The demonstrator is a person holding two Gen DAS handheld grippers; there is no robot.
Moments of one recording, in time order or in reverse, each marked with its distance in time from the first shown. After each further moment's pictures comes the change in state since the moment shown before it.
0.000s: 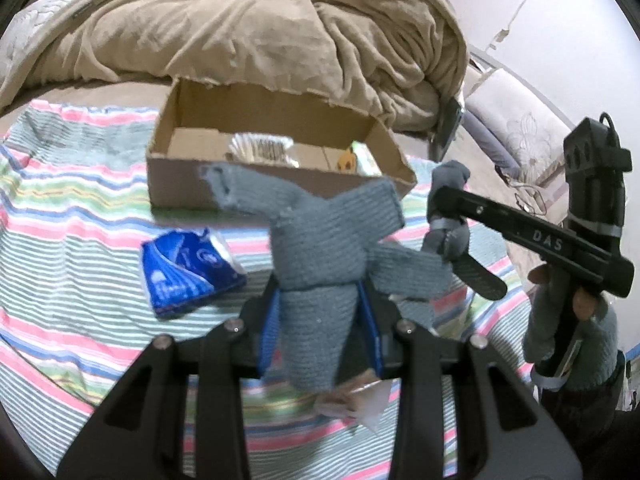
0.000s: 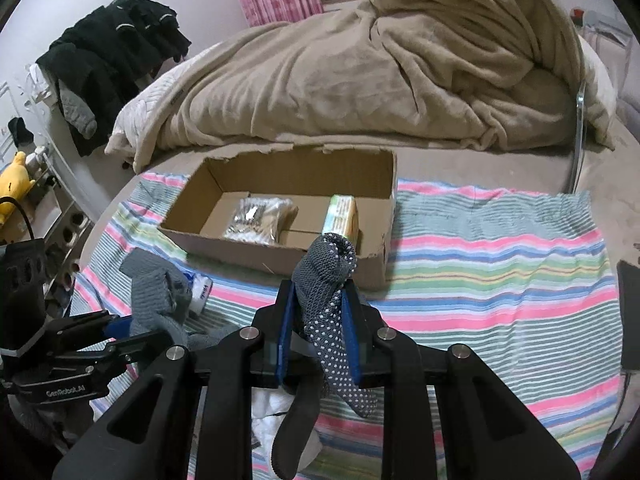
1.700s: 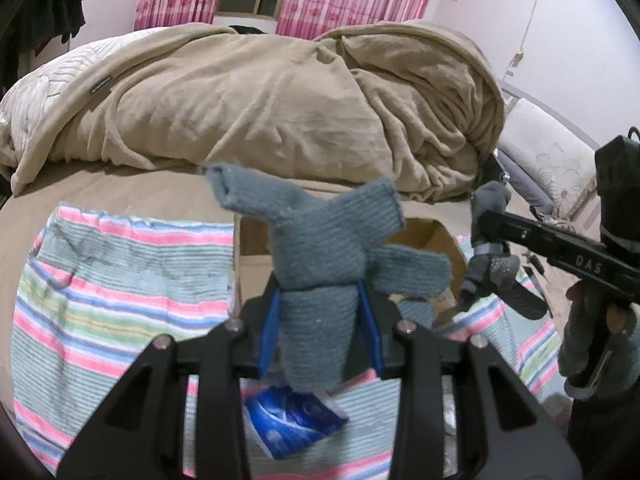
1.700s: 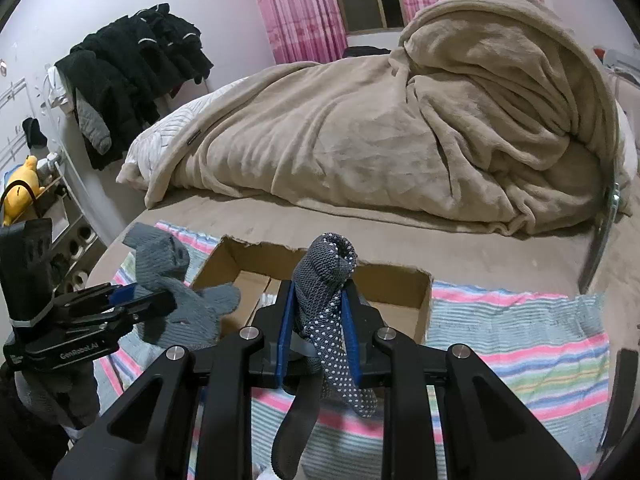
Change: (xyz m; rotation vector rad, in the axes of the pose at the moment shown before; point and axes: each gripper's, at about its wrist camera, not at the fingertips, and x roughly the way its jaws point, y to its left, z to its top) left arm -0.006 0.046 0.096 0.063 -0.158 0.133; right arm 0.024 0.017 0.086 -0.074 -0.097 0.037
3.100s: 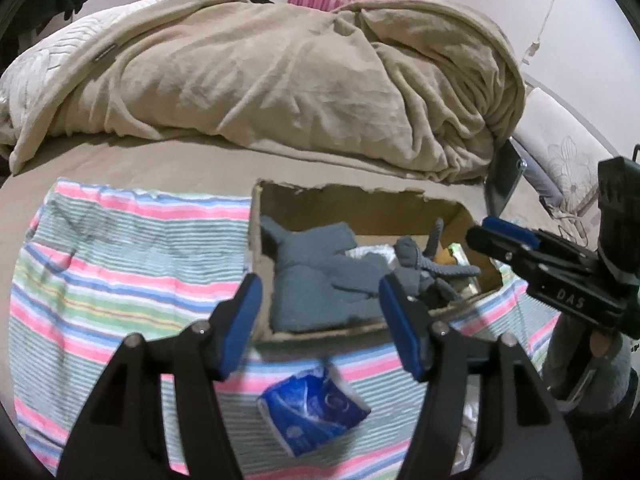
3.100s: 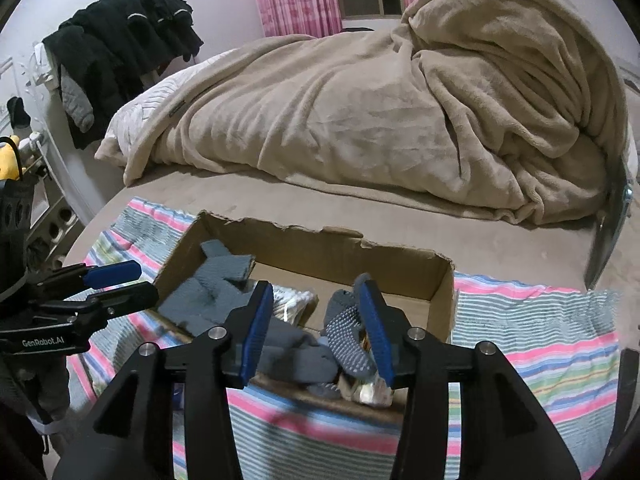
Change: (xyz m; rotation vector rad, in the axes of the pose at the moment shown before) left arm 0.012 0.018 -0.006 -0.046 0.100 0.012; right arm 0.037 0.014 -0.016 -0.035 0.058 -0.064
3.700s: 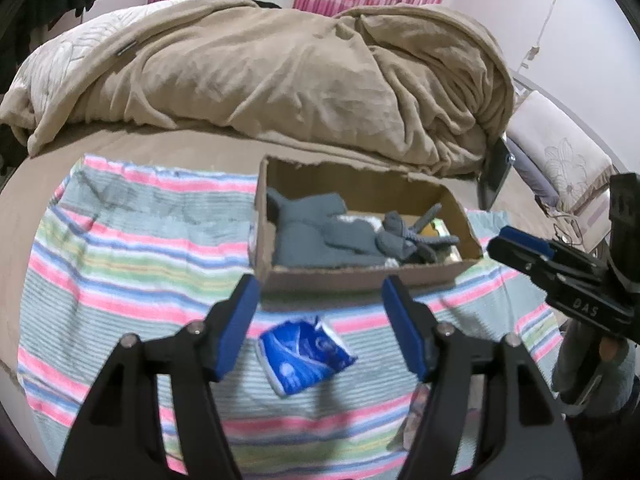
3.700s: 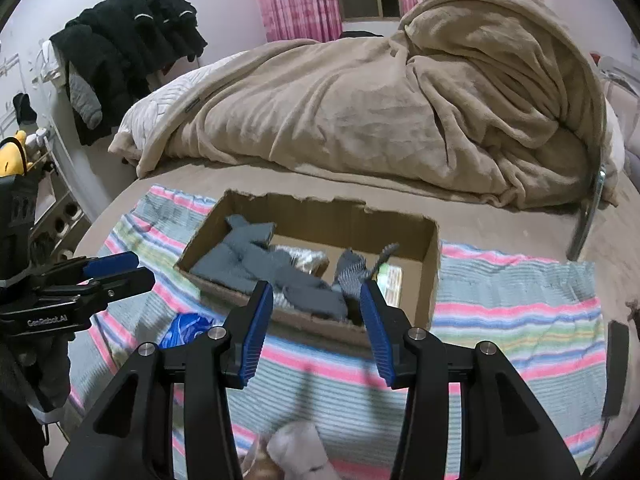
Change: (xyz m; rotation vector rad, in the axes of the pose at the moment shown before) left arm -0.038 -0.007 -0.036 -0.020 -0.006 0.007; right arm -0.050 0.012 -0.033 0.001 0.003 -0.008
